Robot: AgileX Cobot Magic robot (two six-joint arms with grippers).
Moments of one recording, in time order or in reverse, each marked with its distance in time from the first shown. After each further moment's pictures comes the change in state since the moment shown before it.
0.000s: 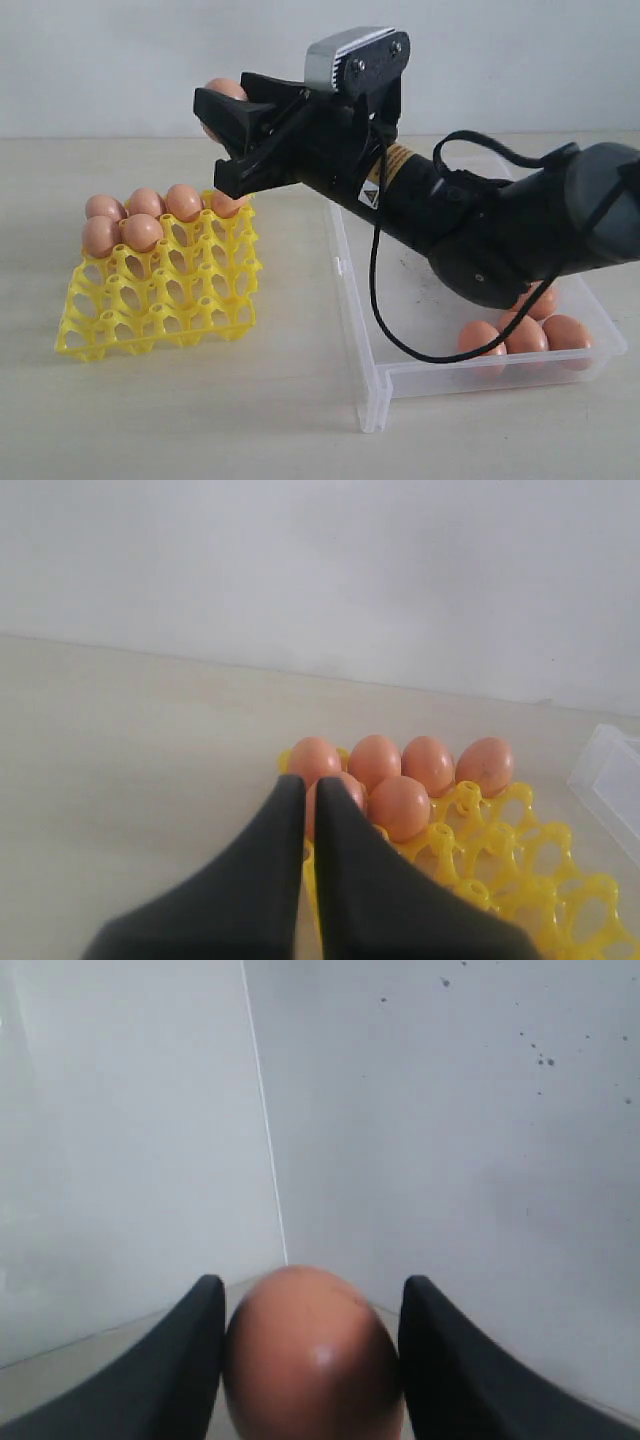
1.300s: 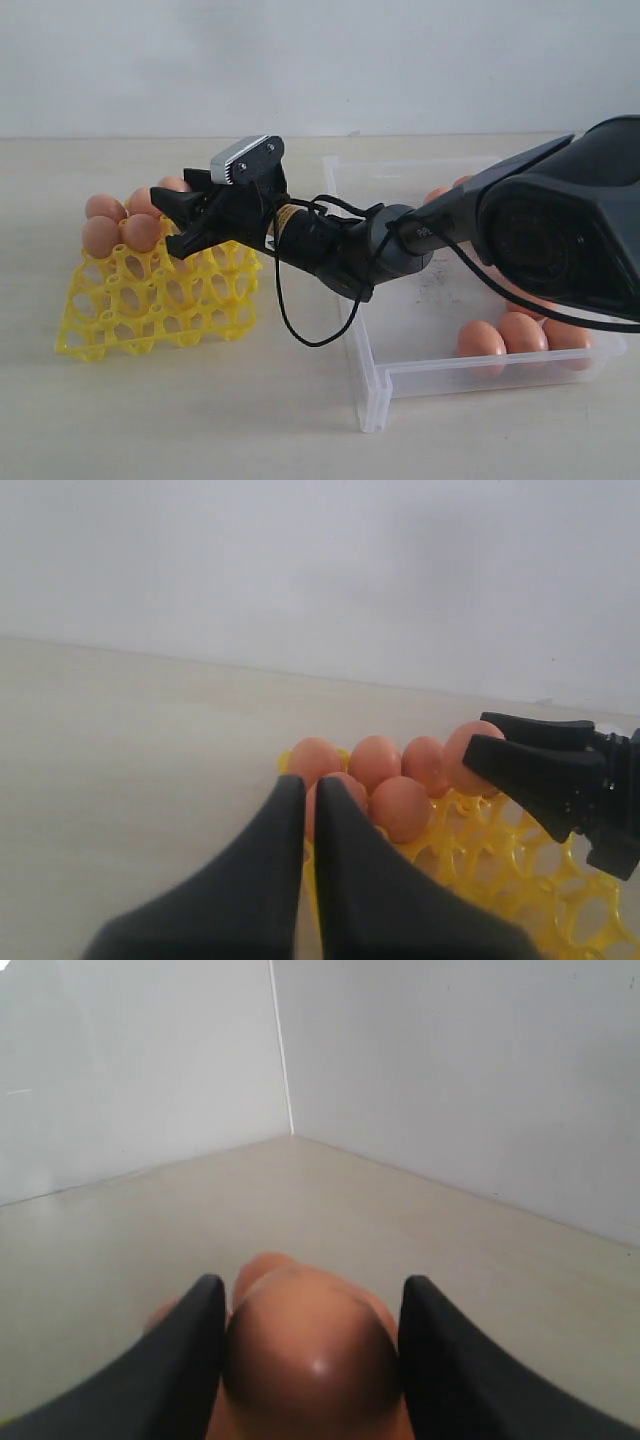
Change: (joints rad) left arm 0.000 0.000 0.000 0.000 0.000 0.004; right arm 0.000 0.621 -0.628 -0.155 0.130 0.083
